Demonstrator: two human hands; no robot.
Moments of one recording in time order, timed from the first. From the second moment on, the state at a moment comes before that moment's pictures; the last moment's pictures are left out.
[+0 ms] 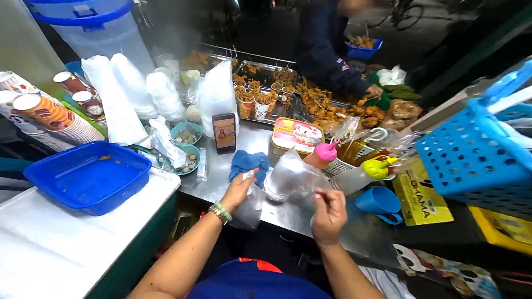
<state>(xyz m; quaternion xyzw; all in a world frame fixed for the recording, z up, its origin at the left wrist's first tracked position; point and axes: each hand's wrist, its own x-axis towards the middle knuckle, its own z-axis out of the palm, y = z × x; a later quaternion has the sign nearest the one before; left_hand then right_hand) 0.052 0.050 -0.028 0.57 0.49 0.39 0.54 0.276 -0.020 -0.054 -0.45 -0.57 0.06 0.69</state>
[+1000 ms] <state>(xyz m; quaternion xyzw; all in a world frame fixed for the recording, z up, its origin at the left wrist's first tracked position) -0.027 -0.009 -0.016 0.62 0.46 0.45 0.44 0.174 0.026 -0.028 -0.41 -0.68 0.33 0.50</state>
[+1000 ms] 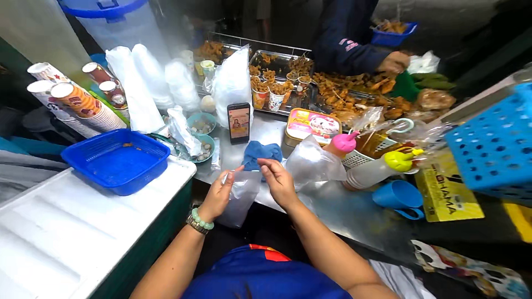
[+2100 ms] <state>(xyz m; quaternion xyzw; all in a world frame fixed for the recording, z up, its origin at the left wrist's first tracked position) 0.069 0.028 0.068 0.84 0.37 0.24 0.32 0.295 -0.023 0.045 -0.50 -0.74 0.09 0.45</state>
